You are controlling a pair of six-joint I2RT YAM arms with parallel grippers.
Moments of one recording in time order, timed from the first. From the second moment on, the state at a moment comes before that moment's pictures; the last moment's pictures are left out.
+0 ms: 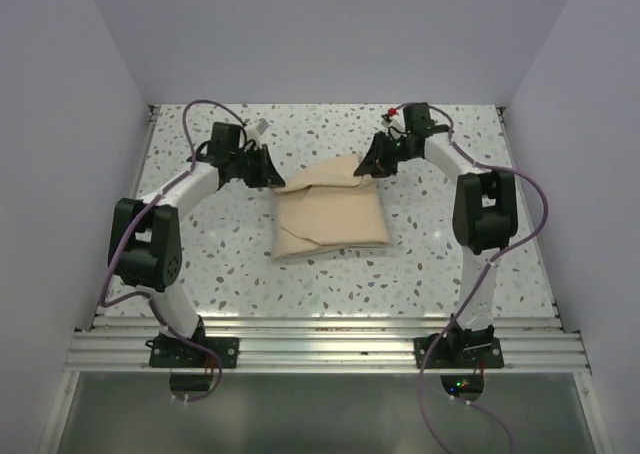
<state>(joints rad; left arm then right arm) -0.20 1.77 1.27 -0.30 0.56 -0.33 0.18 2.14 1.73 -0.60 -0.75 0.49</state>
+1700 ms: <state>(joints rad) -0.25 1.37 0.86 -0.47 0.72 -0.19 0.17 1.42 0.94 -0.87 -0.62 0.31</state>
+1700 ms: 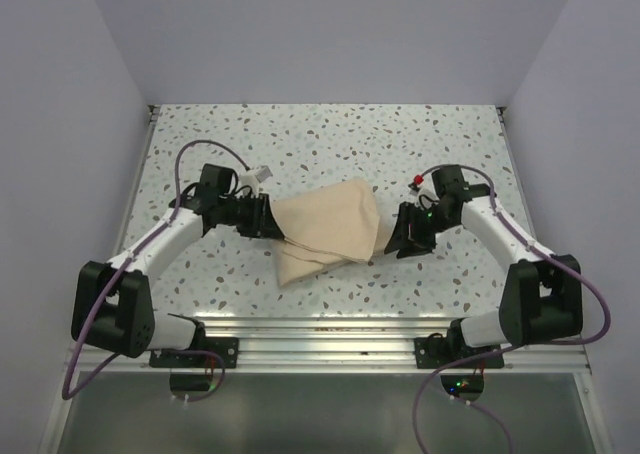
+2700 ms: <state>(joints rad) -0.29 1.55 1.16 -0.49 0.60 -0.19 0.24 1.63 1.17 -0.90 -0.70 0.50</state>
